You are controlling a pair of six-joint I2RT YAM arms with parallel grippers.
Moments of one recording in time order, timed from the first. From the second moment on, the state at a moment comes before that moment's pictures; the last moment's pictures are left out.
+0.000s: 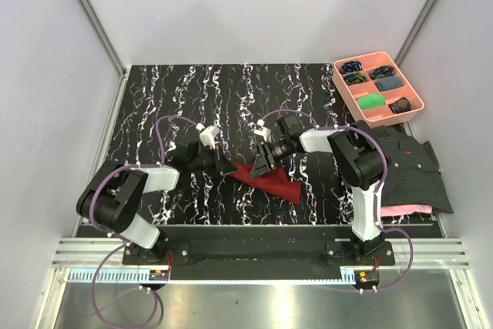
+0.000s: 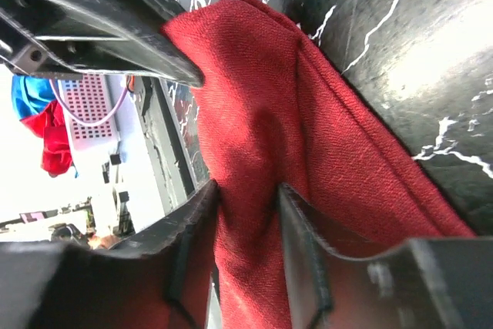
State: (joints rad) left arm -0.40 1.51 0.47 0.45 0.59 -0.55; right arm 0.51 2.04 1.10 -0.13 -1.04 0.22
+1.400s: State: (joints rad) left arm -0.38 1.80 0.87 0.05 0.66 -0.58; right arm 0.78 1.79 1.05 -0.24 -0.10 -0.07
